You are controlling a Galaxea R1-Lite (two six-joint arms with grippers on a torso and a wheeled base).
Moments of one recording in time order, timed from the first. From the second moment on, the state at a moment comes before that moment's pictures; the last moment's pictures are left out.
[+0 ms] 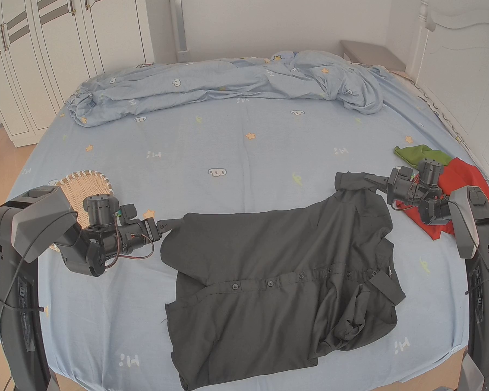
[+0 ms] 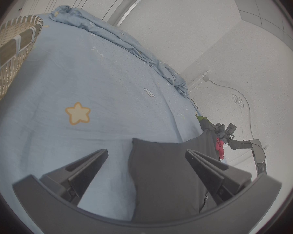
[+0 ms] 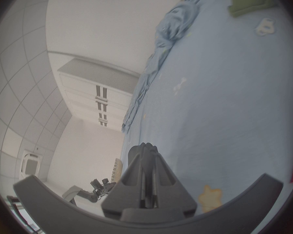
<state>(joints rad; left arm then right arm) -0.02 2.43 -1.06 -0.97 -0.62 -0.41 -0.16 2.76 -2.00 -0.62 1.00 0.92</state>
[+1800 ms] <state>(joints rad) -0.07 2.64 -1.55 -0.96 -0.62 -0.63 -0.13 2.80 -2.00 -0.86 0.89 0.98</state>
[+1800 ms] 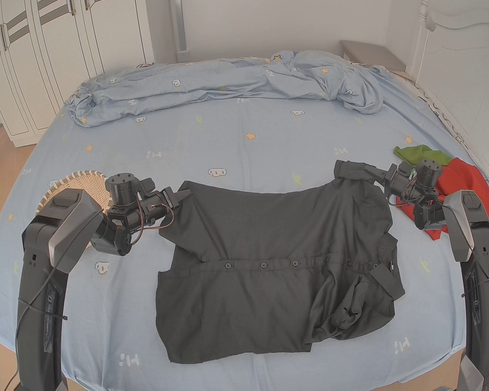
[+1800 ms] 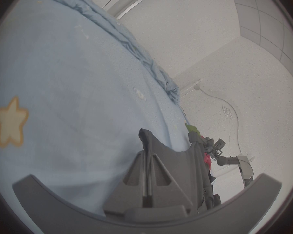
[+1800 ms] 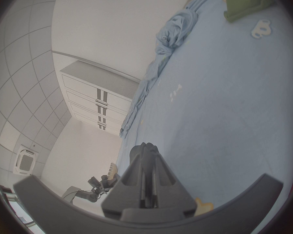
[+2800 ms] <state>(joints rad) -0.03 2.67 -1.81 -0.88 -0.52 -0.63 -0.12 2.75 -2.00 -0.93 0.87 1.03</state>
